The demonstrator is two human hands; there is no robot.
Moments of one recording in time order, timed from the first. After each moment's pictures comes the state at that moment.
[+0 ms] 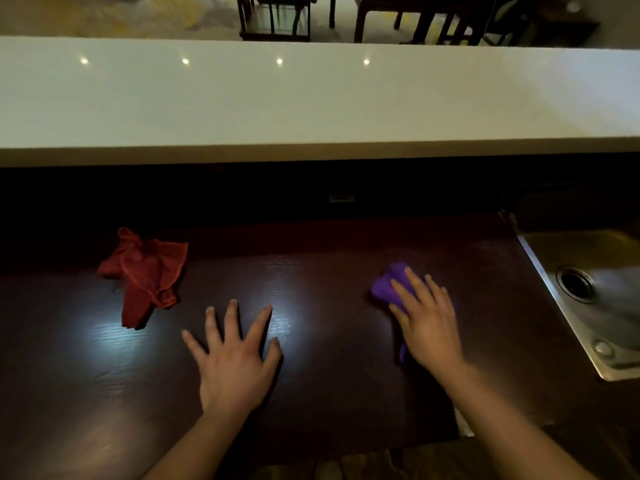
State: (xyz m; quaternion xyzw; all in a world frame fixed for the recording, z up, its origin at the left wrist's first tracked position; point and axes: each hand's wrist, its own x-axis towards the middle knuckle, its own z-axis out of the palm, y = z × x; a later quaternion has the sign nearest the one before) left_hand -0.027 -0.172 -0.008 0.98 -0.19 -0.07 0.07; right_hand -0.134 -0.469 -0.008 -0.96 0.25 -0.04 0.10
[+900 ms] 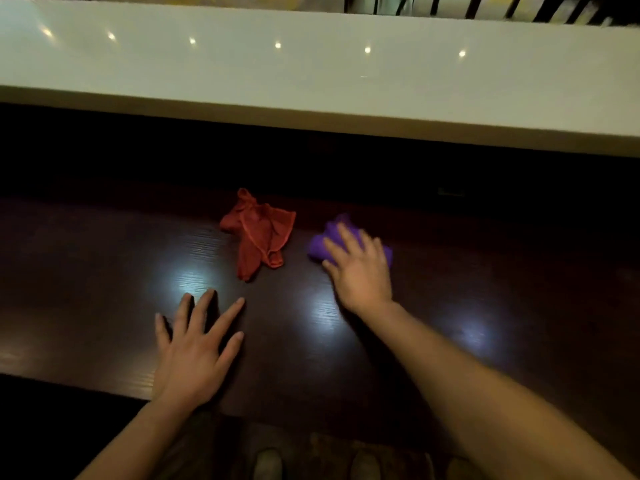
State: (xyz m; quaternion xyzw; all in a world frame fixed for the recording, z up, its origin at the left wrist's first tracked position) left_hand 0.003 0.032 -0.013 0.99 -0.13 -0.06 0.04; right_hand 0.045 -0.270 -0.007 -0.99 0.05 -0.01 0.11
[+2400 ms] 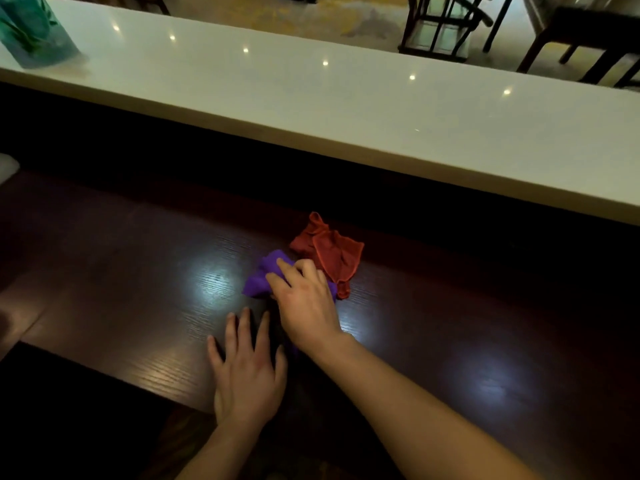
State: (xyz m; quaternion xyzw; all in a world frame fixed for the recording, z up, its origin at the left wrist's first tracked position) left_hand 0.009 0.034 -0.010 1.00 -0.01 -0.03 0.08; right_hand 0.089 -0.085 0.026 -0.97 -0.15 -0.10 0.14
